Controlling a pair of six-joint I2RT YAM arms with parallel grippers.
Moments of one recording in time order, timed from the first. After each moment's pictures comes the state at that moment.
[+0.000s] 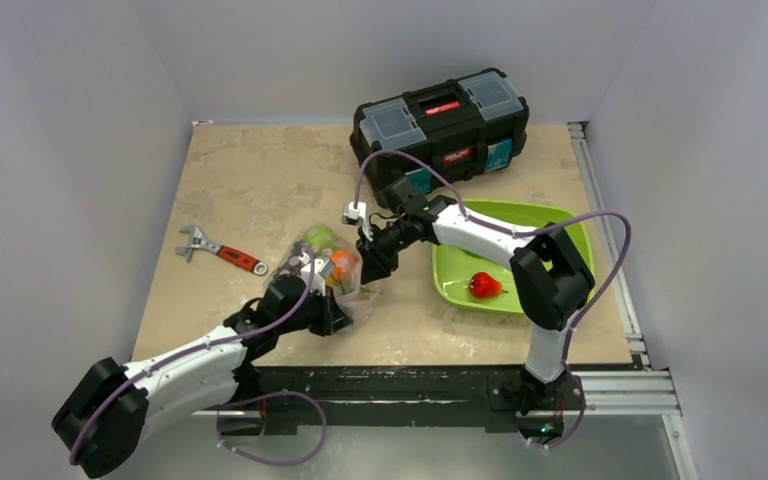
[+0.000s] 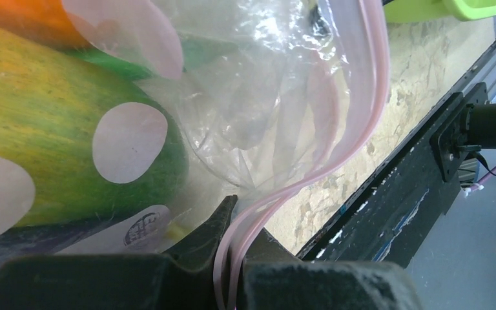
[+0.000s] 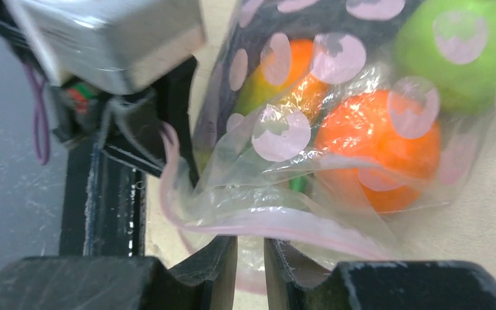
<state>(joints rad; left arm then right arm) -0.70 0.90 0.20 0.08 0.23 -0.61 0.72 1.84 1.34 -0.51 -0.84 -0.38</state>
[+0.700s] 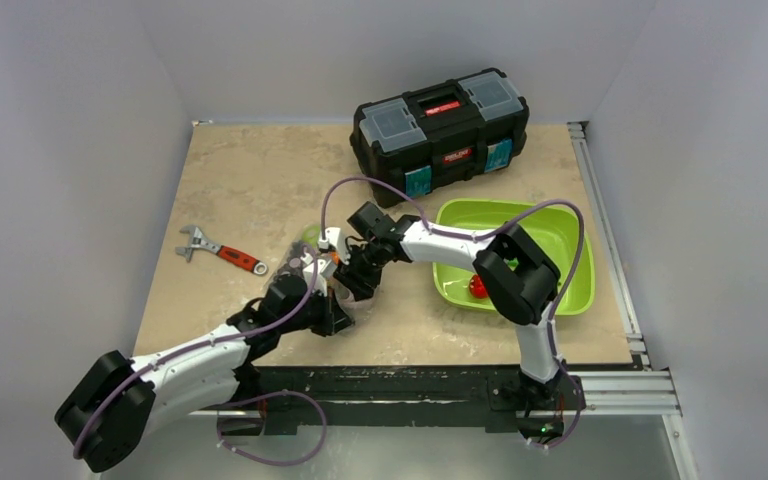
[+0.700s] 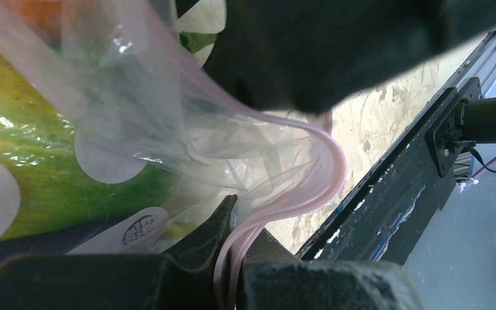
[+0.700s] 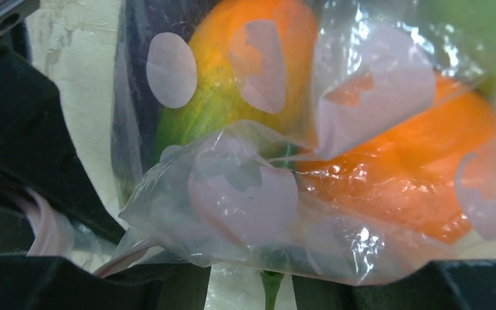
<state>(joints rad) -0.70 0.93 0.19 0.15 0.26 -0.61 0.87 2.01 1.39 -0.46 -0.54 -0.34</state>
